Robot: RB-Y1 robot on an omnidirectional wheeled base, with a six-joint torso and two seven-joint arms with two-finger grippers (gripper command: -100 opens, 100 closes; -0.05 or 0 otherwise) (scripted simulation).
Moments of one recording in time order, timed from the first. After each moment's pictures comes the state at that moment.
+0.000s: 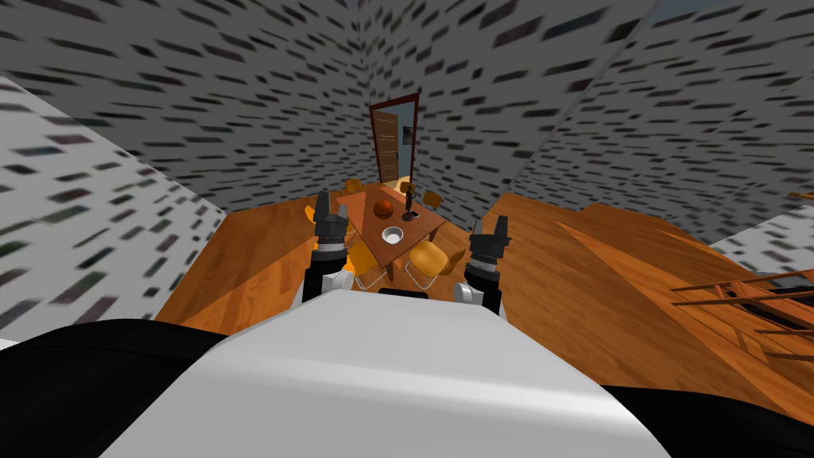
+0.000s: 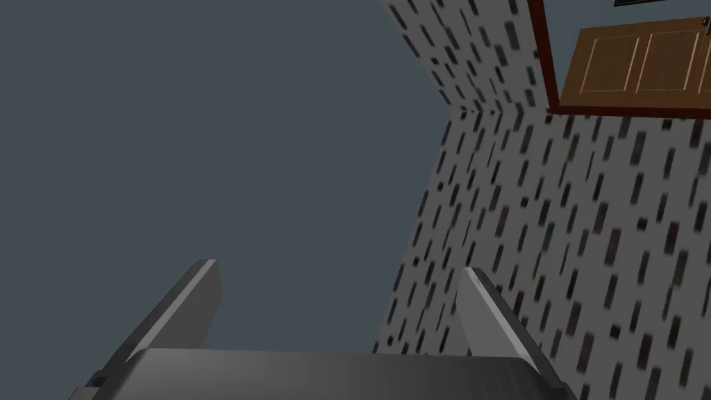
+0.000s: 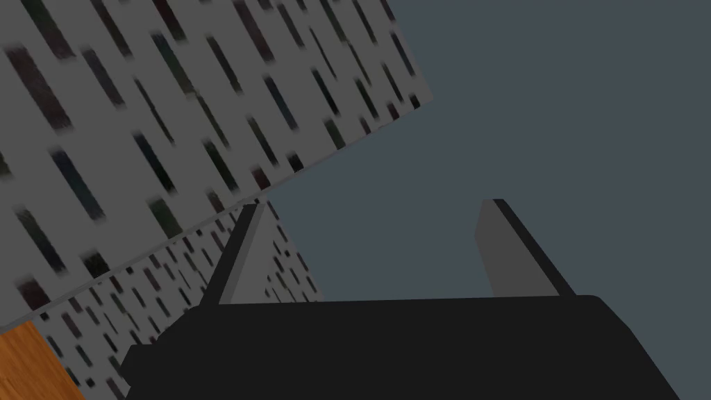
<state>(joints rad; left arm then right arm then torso) 0.51 0.01 -0.06 -2.36 0.01 -0.40 -0.13 0.49 0.03 0.05 -2.24 -0.01 -0.52 -0.07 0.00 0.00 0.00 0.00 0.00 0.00</state>
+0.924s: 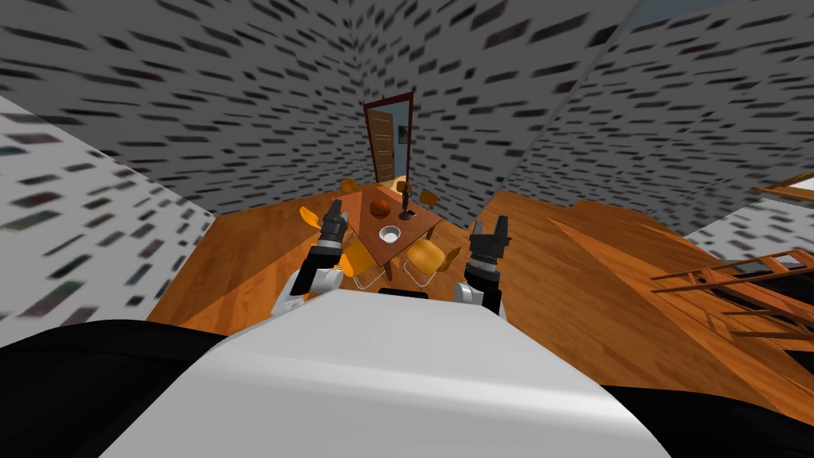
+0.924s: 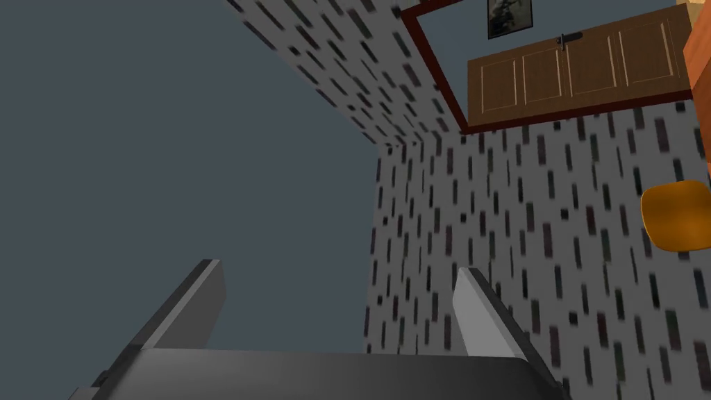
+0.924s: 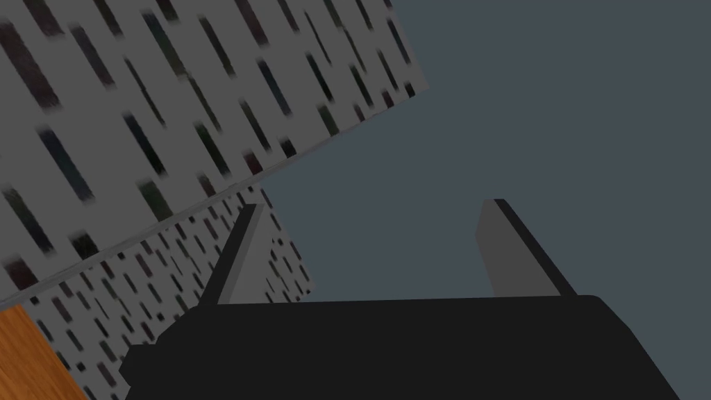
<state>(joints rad) 0.47 0.18 0.04 -2.30 0.05 -0.18 -0.16 0.49 0.03 0.05 -2.24 -0.01 -0.52 -0.07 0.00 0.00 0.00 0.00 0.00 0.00</state>
